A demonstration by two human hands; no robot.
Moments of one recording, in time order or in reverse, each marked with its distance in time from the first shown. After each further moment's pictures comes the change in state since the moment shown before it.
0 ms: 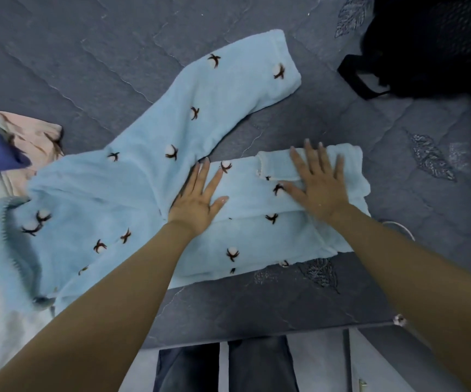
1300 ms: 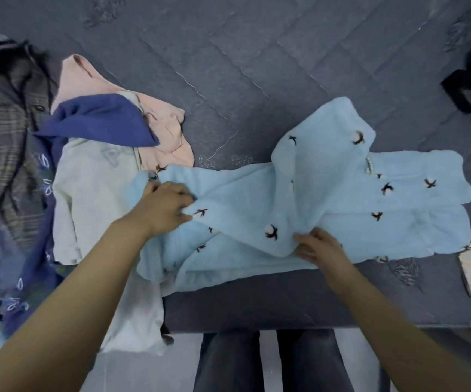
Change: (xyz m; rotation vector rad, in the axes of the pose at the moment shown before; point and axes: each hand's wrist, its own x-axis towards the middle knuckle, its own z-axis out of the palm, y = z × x) left_hand -0.131 -0.252 -0.091 -0.025 -0.181 0.020; right_hand -0.100 -0.265 0.002 1.516 -0.256 0.645
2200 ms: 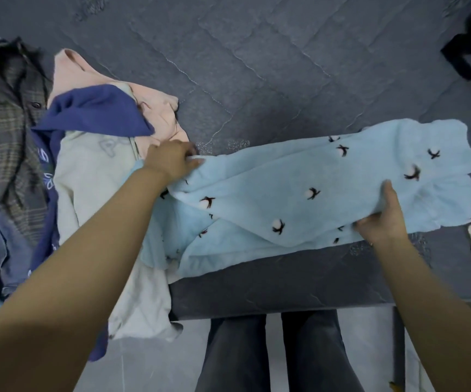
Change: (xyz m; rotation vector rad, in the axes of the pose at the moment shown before) left_hand 0.058 0.007 -0.025 -0.054 0.124 -0.167; right_hand 0.029 -0.013 -0.073 0.815 0.200 -0.093
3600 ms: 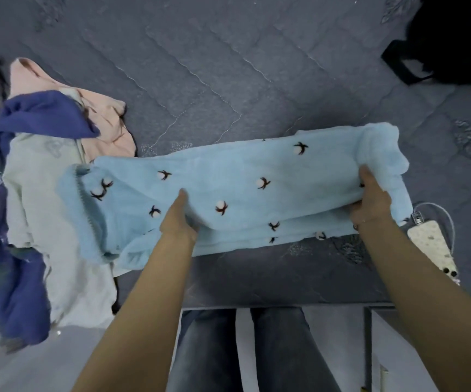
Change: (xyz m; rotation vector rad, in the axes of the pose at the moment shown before) left_hand -0.079 0.194 0.082 -1.950 0.442 -1.115; right_hand 0.054 -0.103 -0.050 -0.213 0.174 -0.099
